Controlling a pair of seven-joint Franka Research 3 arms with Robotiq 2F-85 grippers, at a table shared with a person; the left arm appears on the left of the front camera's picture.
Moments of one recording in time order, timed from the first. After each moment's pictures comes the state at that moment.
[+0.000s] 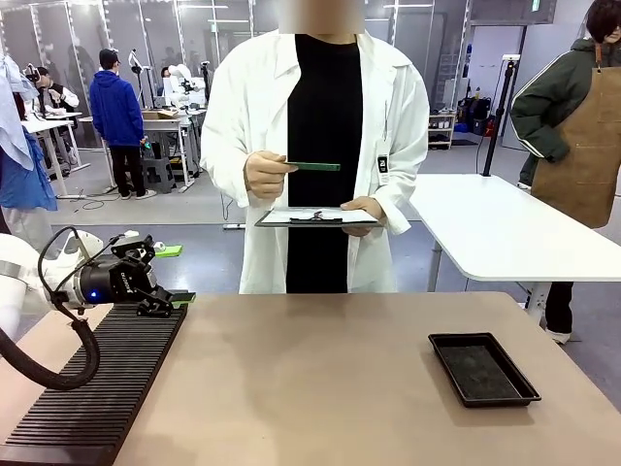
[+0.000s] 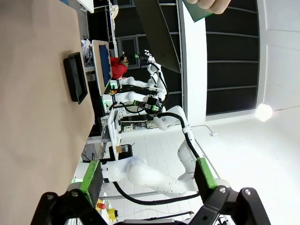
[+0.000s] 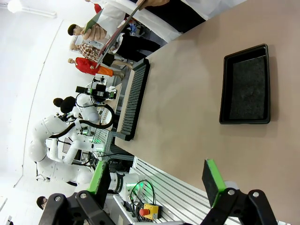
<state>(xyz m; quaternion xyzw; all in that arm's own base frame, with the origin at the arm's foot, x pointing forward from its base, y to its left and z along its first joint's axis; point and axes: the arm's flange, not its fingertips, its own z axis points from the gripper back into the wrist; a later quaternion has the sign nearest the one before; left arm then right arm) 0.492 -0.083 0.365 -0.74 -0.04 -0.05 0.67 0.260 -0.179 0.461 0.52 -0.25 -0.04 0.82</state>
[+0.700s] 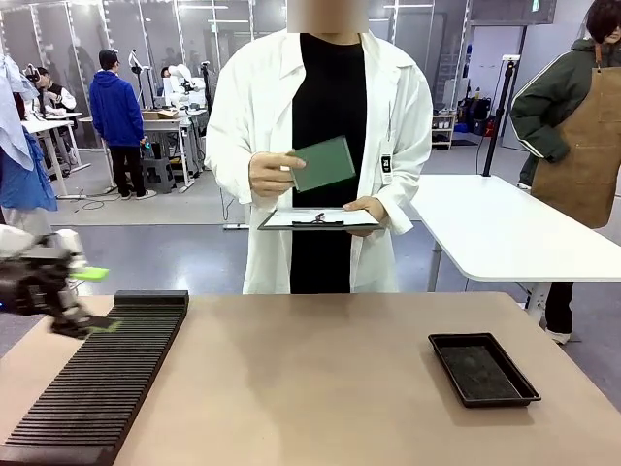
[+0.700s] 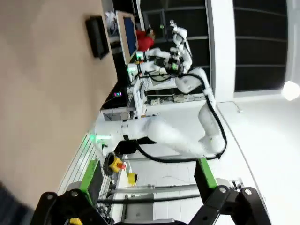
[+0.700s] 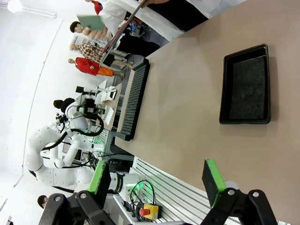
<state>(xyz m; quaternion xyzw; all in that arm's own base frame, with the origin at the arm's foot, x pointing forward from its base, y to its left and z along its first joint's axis) 0.406 0.012 0.404 -0.67 -0.02 -0.11 0.73 0.260 -0.179 0.461 0.52 -0.25 -0.04 0.82</state>
